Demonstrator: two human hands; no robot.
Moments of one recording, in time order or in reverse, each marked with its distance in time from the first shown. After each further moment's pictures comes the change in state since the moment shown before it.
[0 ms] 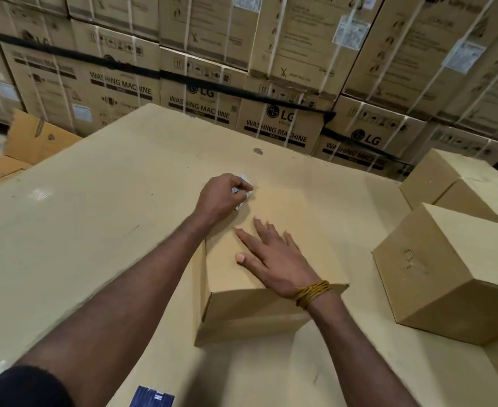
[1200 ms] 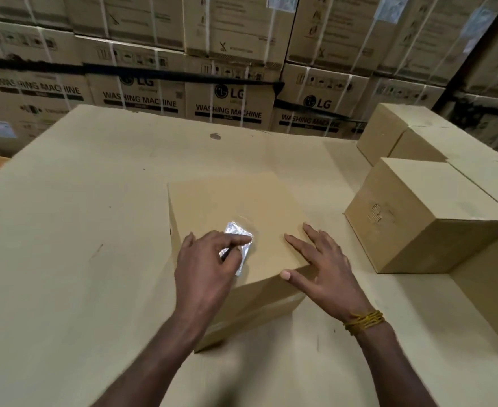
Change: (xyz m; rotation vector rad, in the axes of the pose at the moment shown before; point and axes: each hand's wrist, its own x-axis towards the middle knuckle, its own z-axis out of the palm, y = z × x) left_hand -0.135 0.035 0.012 -0.053 -0.034 0.015; right_hand -0.090 0.057 0.019 0.190 0.306 0.366
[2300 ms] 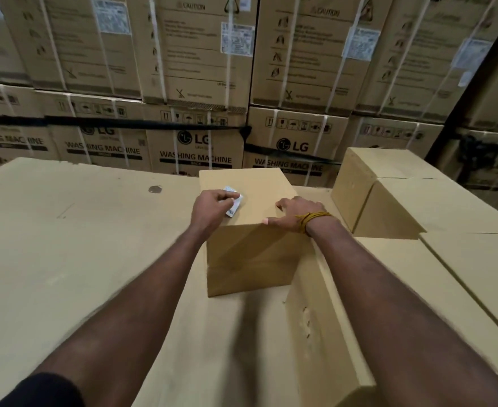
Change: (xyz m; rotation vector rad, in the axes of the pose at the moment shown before) left_hand 0.385 0.073 0.346 -0.149 -0.005 -0.081; right_hand 0.396 0.286 -0.173 -0.445 -0.205 0.123
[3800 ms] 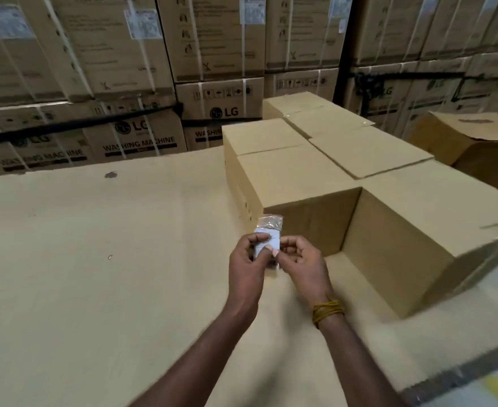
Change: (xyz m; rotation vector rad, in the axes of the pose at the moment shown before) left_hand -0.427 0.074 0.051 -0.528 -0.257 -0.149; right_hand -0.432 0.001 0.154 1.457 0.568 0.188
